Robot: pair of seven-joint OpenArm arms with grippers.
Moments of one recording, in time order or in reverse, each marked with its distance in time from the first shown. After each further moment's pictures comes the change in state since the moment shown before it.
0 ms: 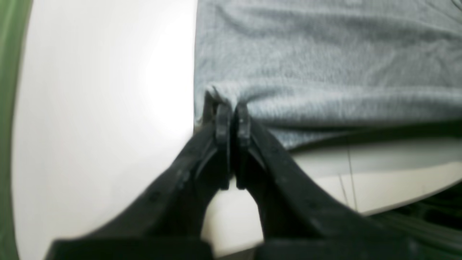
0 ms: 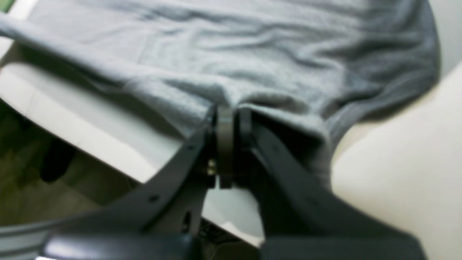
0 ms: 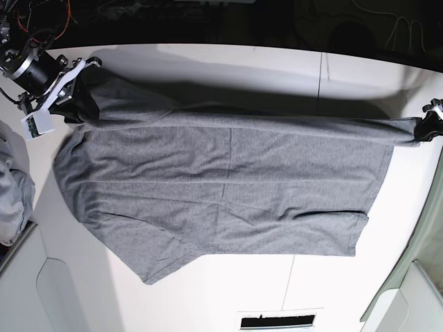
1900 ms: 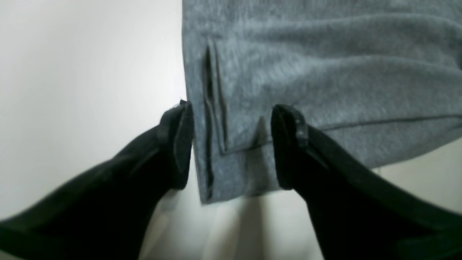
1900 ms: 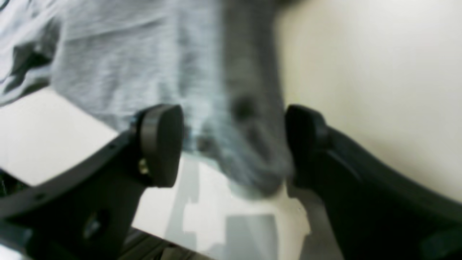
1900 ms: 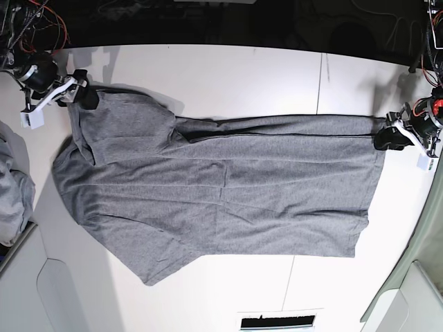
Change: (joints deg) left arm -15.9 6.8 10.2 -18.7 12.1 0.0 -8.4; right arm 9.3 -0.1 2.4 -31.8 0.9 -0.6 2.6
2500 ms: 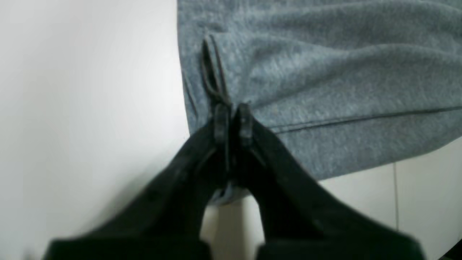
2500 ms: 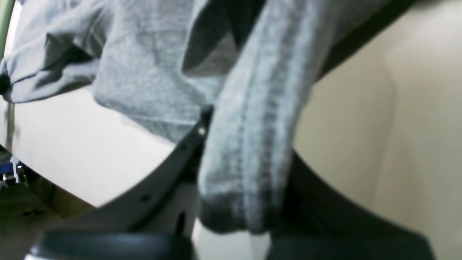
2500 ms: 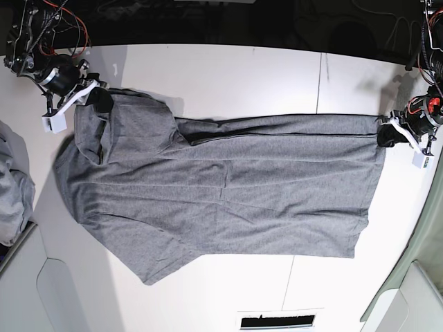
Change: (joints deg) left arm -0.1 0.6 0.3 -1.0 3.5 0.0 -1.2; right arm 1.2 -4.0 -2.3 0.0 0.0 0.0 0.2
